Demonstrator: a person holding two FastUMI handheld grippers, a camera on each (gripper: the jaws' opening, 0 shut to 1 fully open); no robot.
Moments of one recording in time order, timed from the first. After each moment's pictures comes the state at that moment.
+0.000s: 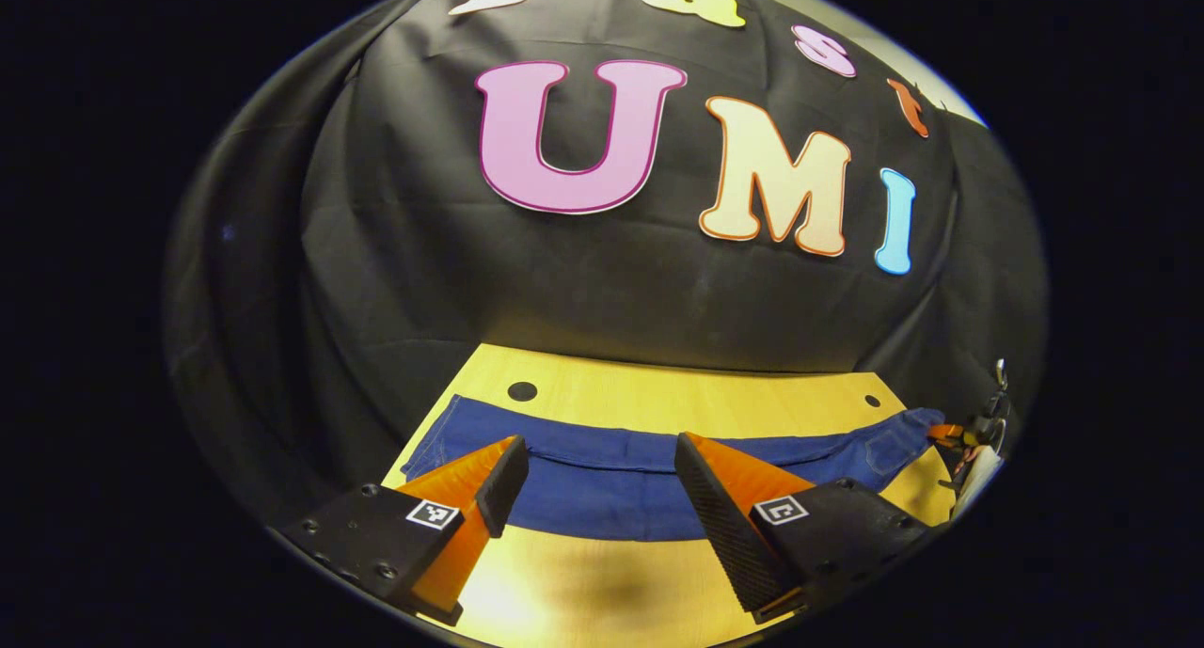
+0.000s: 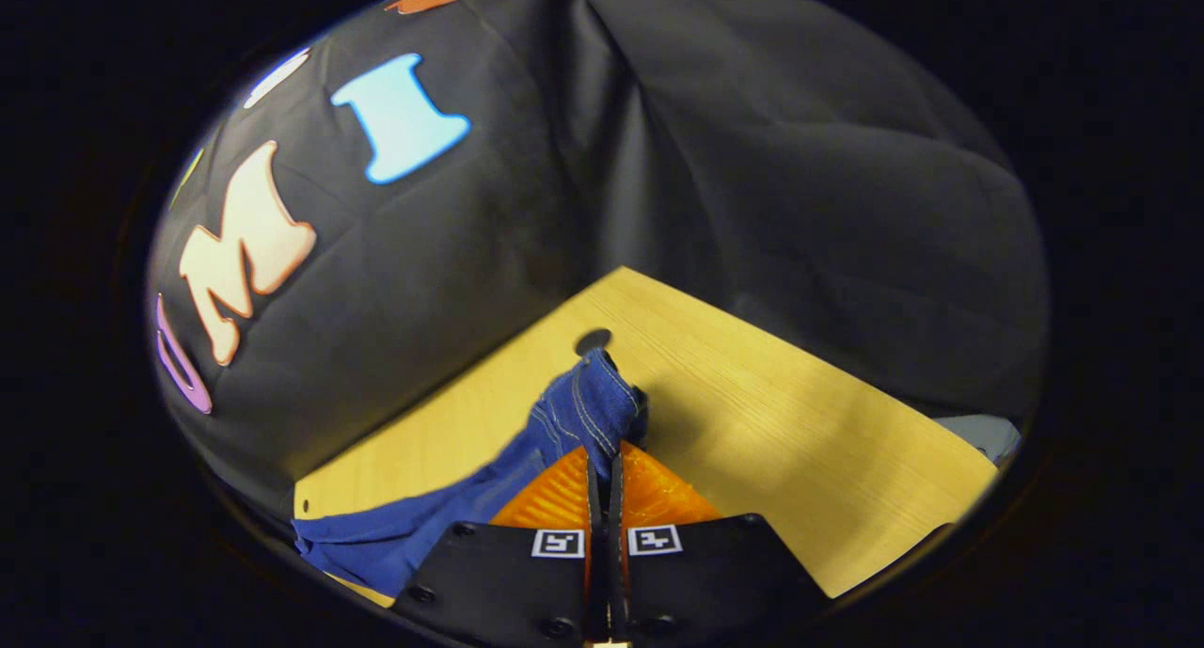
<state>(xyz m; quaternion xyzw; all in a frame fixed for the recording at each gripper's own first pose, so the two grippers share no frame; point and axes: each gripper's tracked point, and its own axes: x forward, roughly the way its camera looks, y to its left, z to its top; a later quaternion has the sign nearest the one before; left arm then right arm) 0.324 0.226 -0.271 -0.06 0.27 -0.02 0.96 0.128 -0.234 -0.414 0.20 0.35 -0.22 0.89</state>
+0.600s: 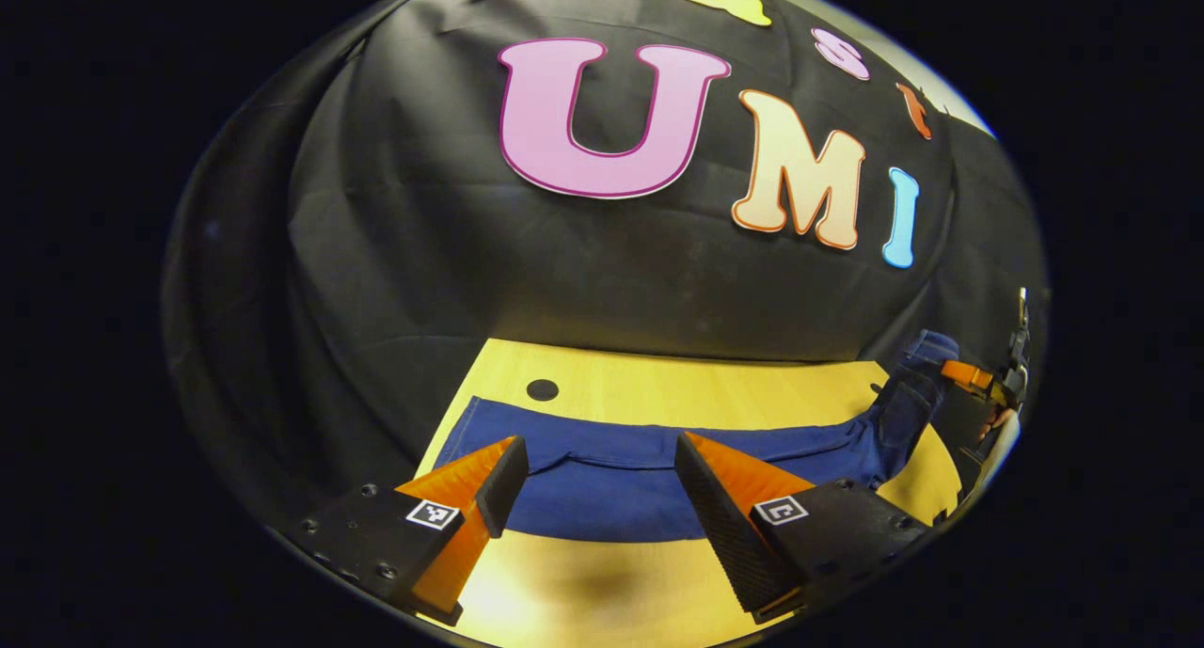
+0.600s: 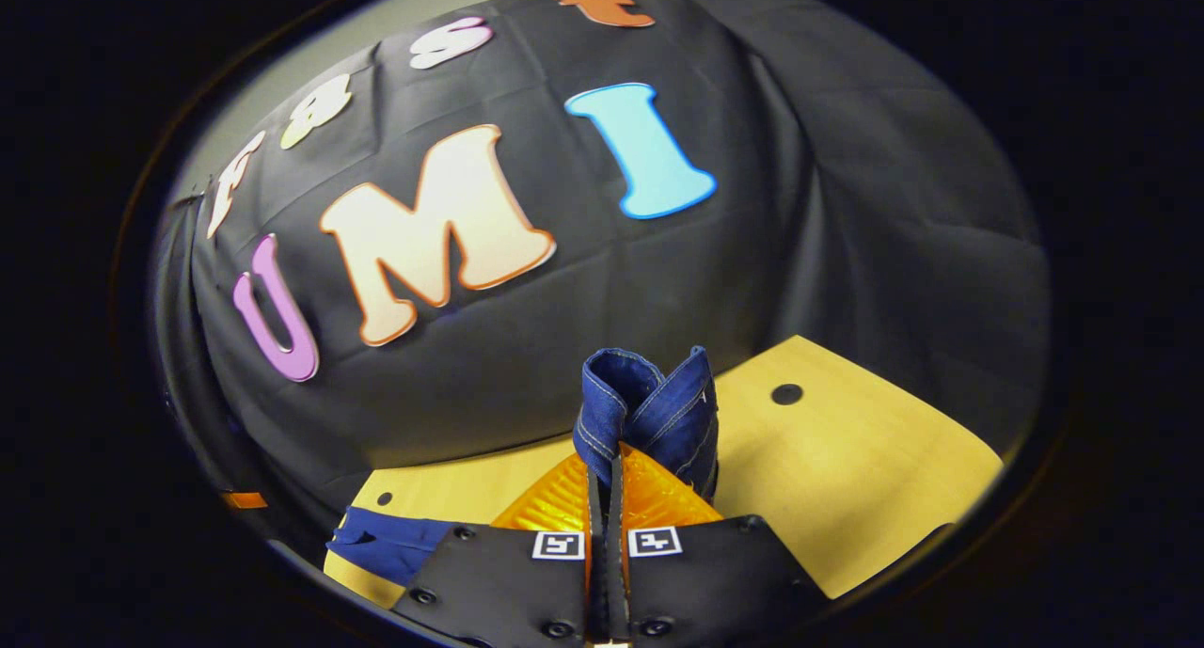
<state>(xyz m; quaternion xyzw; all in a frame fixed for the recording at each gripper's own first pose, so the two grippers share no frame) 0.327 0.228 -0.277 -0.06 0.29 -0.05 0.95 0.177 -0.033 -0.329 0.15 0.28 -0.07 0.94</state>
